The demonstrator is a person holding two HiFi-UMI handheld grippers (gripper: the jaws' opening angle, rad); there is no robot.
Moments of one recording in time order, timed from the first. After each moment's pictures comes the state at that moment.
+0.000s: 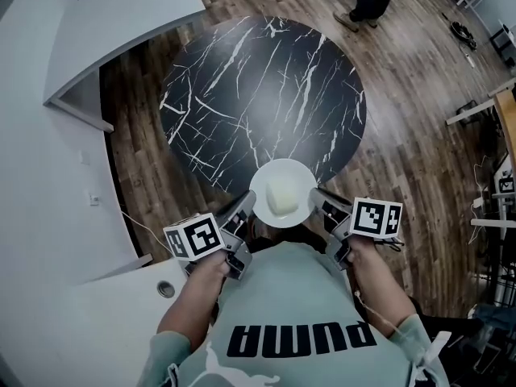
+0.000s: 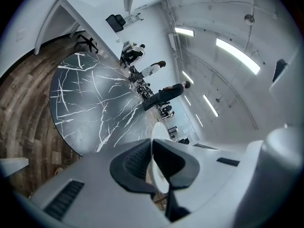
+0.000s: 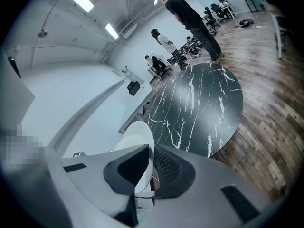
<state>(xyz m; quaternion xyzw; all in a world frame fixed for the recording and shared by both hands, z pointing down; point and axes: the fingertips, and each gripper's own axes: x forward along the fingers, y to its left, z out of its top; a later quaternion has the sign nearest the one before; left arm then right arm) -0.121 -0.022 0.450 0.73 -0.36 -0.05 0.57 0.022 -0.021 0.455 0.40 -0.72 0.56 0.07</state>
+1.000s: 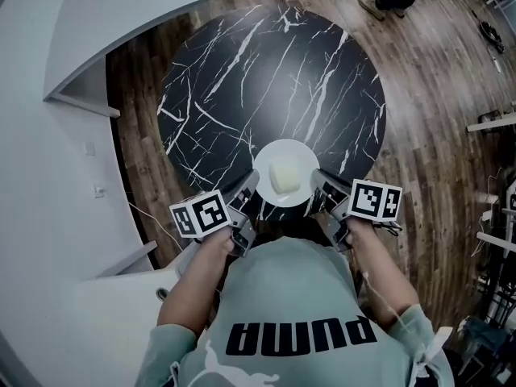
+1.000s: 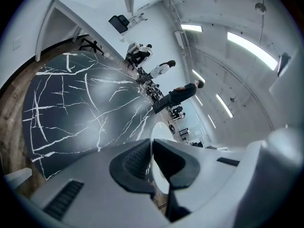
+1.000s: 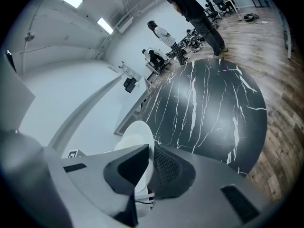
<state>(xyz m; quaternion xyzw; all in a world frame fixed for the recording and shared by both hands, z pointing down) -0.102 -0.157 0.503 0.71 -0.41 -0.02 0.58 0.042 -0.162 0.510 0.38 -0.72 0.58 0.09</state>
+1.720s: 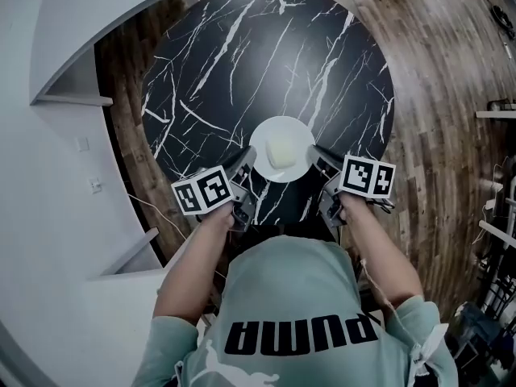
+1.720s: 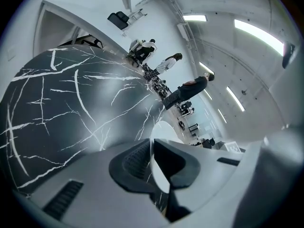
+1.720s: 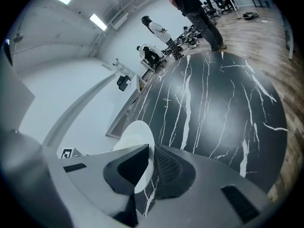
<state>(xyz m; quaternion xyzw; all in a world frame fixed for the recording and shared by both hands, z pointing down) -0.091 -0.240 0.573 0.69 -0.44 0.04 0.57 0.052 -0.246 0.579 0.38 -0.70 0.59 0.11</state>
